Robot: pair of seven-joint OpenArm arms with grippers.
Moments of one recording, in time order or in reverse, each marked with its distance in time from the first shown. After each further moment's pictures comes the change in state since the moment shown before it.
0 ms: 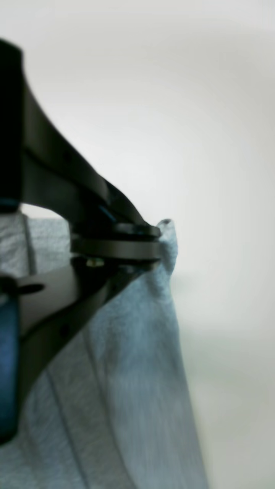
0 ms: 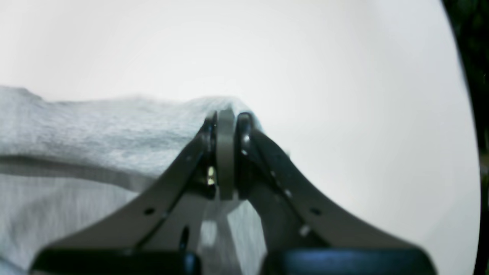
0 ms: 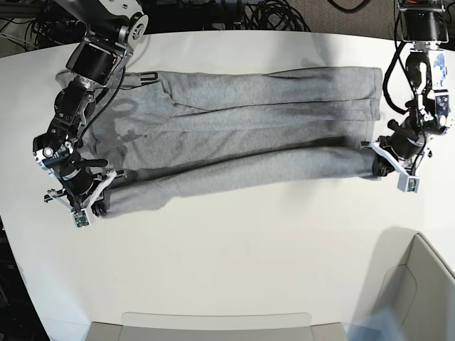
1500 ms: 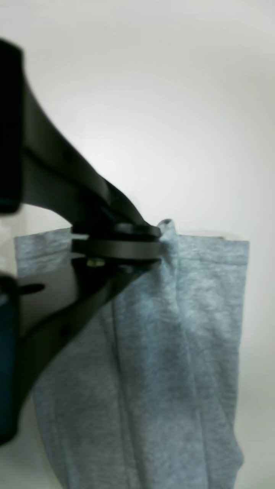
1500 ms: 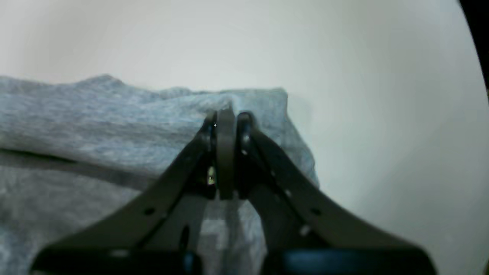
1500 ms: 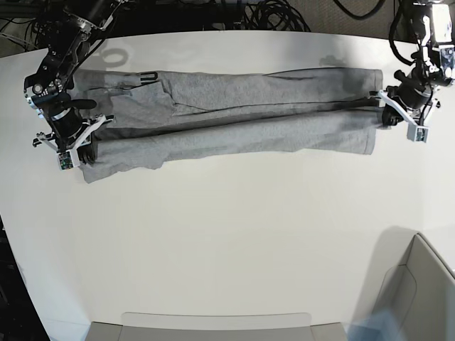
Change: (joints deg) left arm 19.8 -0.1 -9.3 7.8 0.0 0.0 0.3; right arm -19.2 1.0 5.6 12.7 10.8 0.0 -0.6
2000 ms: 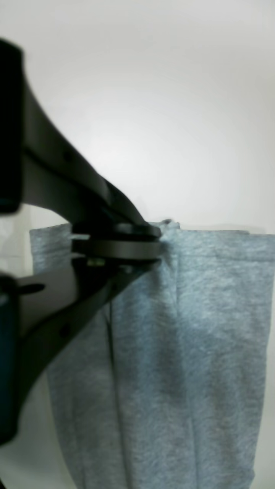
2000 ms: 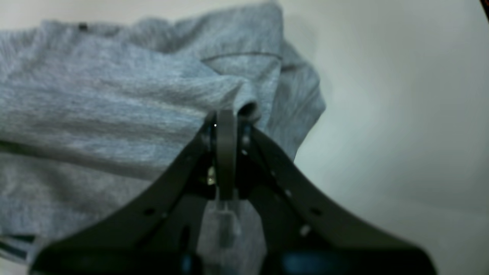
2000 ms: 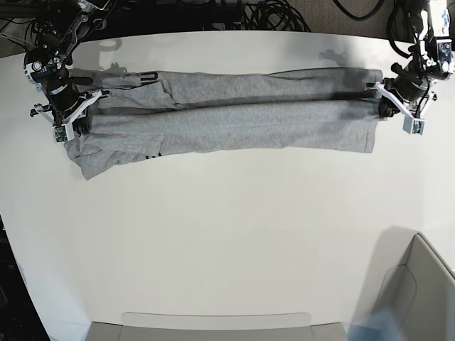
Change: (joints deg) left arm 2.8 0.3 0.4 0.0 -0.3 0.0 -0.3; right arm -6.3 -1.3 4.8 0.0 -0.2 0.0 0.2
